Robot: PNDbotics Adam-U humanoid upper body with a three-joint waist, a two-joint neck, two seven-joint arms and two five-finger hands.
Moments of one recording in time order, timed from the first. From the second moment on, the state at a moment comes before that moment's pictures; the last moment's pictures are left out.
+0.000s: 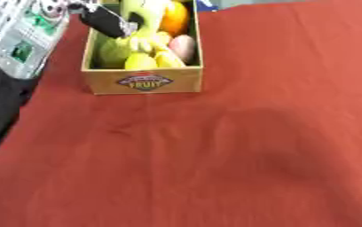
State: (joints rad) left arm -1.17 0.43 -0.29 -1.24 -0.73 0.16 -0.50; right arm -0.08 -0.60 -0.04 -1.99 -0.06 -0.44 -0.42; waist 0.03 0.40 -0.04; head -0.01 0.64
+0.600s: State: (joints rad) left arm -1.19 0.40 -0.25 -1.02 -0.82 0.05 -0.43; right arm -0.08 -0.59 -0.04 -1.99 -0.06 -0.44 -0.42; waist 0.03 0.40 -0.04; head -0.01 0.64
